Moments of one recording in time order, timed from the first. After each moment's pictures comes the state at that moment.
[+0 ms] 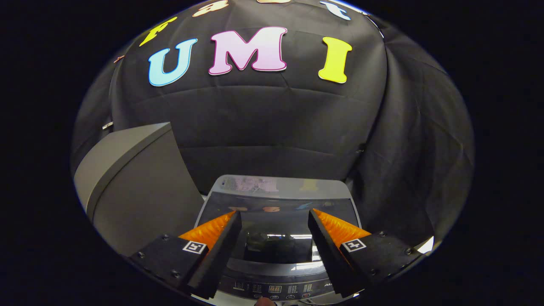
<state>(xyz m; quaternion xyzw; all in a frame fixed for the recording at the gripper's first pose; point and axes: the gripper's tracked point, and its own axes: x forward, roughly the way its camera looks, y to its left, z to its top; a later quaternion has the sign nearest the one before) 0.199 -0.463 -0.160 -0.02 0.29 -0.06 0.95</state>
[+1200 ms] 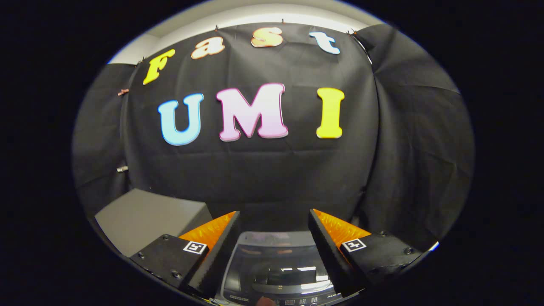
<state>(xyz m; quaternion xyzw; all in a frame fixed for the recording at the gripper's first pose) 0.199 -0.429 0.037 0.02 0.09 -0.03 0.99</state>
